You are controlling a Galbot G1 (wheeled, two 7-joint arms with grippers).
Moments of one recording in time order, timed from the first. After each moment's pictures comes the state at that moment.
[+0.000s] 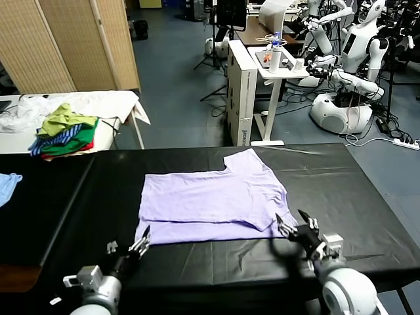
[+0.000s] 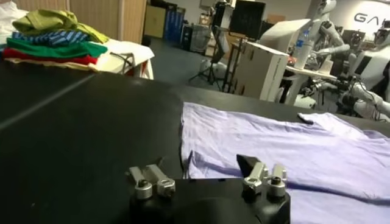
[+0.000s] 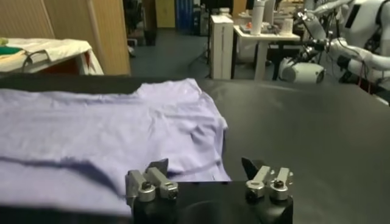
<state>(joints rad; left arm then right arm) 1.71 -1.36 -0.57 -2.17 -0.43 0.31 -0.11 -1.60 1.07 0.55 2.08 0.47 -0.41 0.12</state>
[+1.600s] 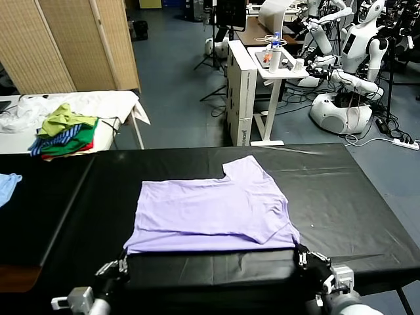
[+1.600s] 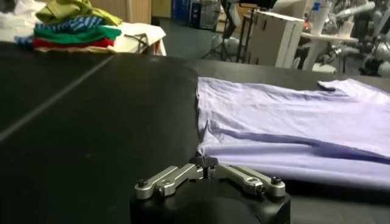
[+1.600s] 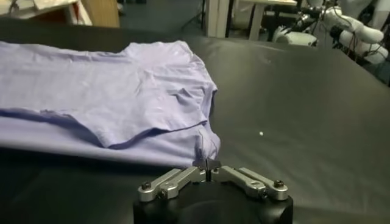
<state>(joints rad) 1.86 -1.32 -0.62 -2.25 -0.36 0.34 -0.16 -1.49 0.97 0.57 2.30 0.63 -0.63 0.21</state>
